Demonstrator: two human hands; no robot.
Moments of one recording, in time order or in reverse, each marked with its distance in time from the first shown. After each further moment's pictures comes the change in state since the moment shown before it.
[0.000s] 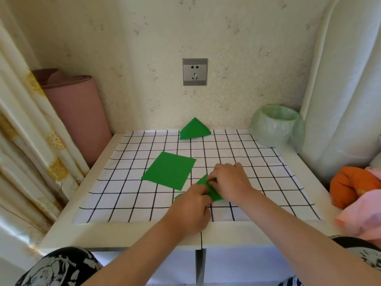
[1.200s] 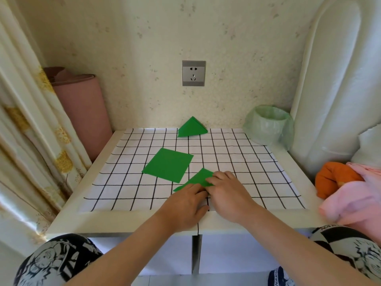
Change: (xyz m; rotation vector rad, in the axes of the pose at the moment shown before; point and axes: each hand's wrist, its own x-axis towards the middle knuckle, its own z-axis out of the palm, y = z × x) left_hand -0.021 0.004 -0.010 0.057 -0.113 0.008; right_hand -0.057 -0.009 0.015 -0.269 0.126 -0.300
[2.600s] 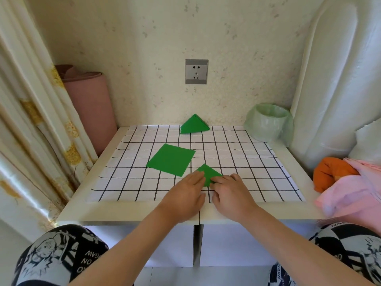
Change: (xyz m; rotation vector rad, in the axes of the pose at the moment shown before) left_hand -0.012 0.009 -0.008 0.051 0.081 -0.065; right_hand -0.021 -0.014 0.010 0.100 0.065 0.190
